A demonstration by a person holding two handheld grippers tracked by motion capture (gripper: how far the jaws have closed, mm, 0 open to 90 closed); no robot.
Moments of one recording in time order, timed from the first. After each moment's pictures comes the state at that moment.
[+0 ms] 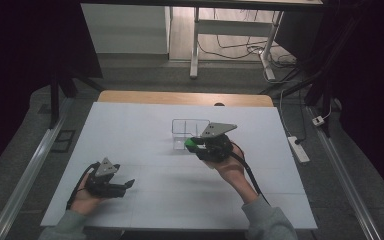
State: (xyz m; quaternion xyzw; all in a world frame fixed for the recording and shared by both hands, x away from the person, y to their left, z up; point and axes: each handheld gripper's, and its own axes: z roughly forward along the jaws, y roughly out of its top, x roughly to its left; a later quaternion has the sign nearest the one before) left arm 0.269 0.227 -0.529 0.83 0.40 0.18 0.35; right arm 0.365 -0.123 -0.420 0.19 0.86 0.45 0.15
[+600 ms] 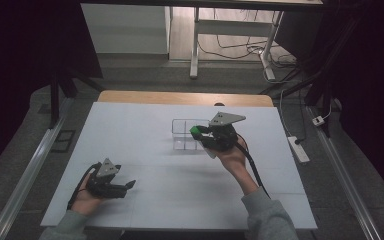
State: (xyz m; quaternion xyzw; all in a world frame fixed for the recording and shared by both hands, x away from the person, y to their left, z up) left arm 0.268 0.225 -0.529 0.83 0.40 0.18 0.35; right arm 0.395 -0.136 -0.417 0.22 0.83 0.49 0.17
